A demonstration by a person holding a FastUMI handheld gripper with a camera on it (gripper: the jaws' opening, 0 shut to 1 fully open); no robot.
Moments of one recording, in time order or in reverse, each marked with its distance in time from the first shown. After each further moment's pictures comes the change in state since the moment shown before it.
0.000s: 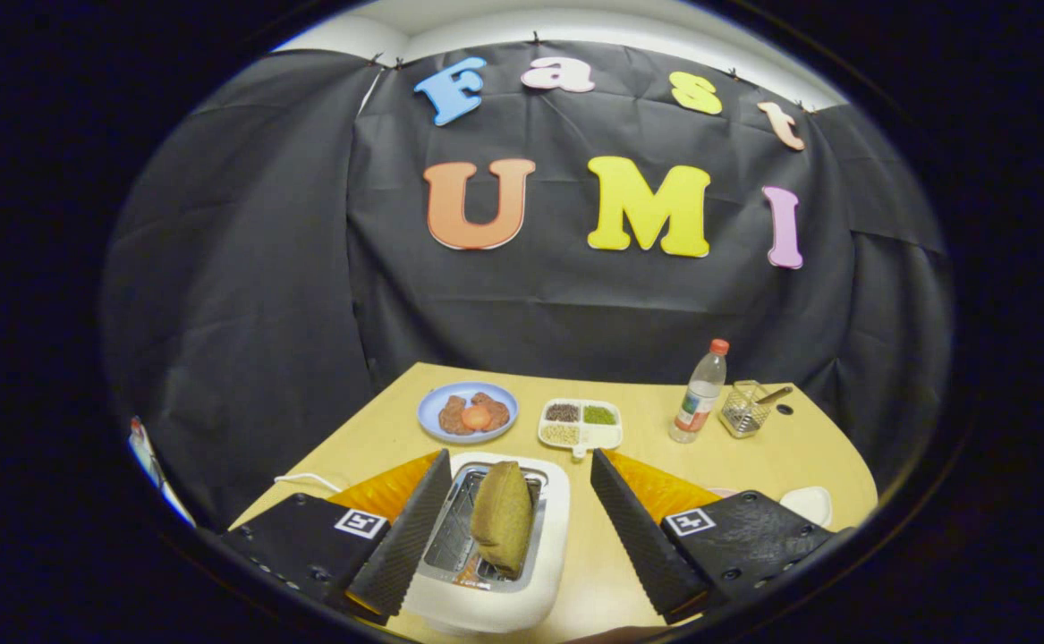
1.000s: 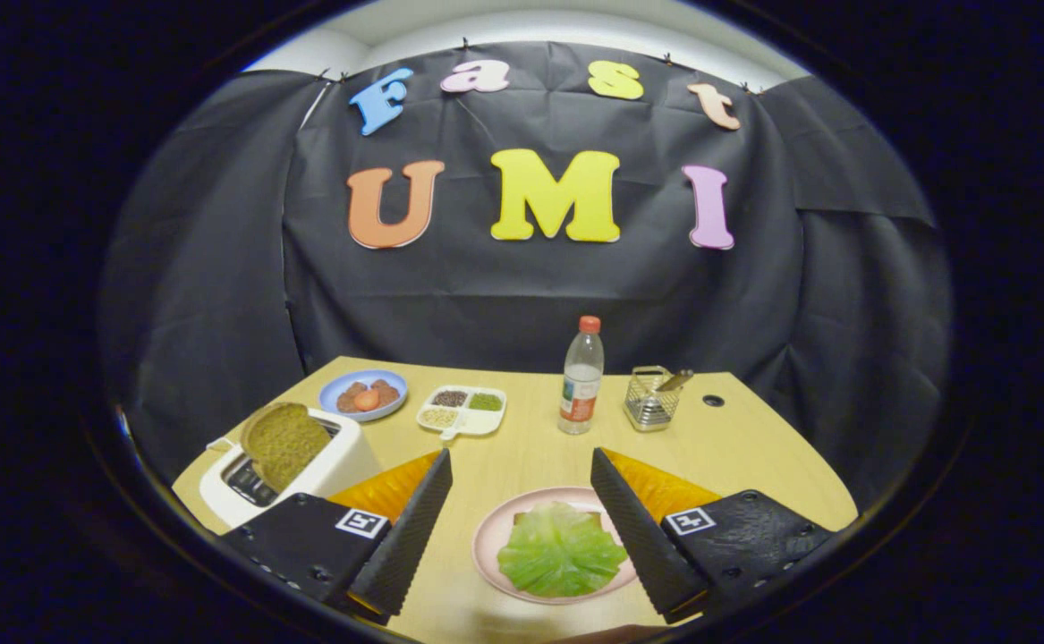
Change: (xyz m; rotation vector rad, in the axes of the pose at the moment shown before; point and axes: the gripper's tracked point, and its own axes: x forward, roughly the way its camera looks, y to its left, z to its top) arm -0.029 -0.187 -0.020 0.052 -0.102 -0.068
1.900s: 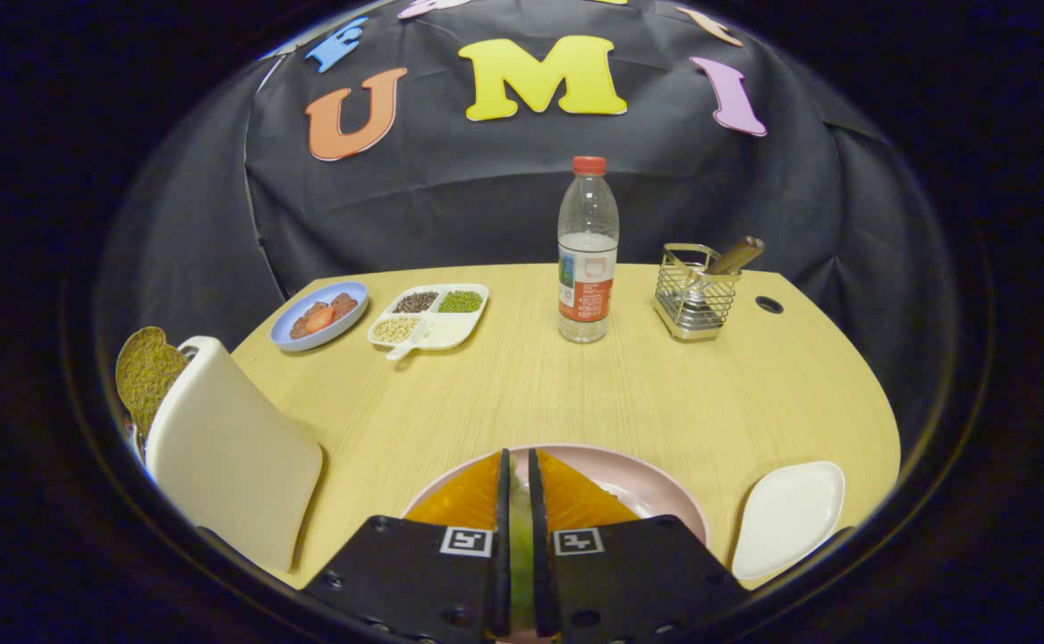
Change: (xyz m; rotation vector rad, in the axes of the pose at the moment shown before) arm 0.141 -0.059 -0.119 0.065 0.357 0.052
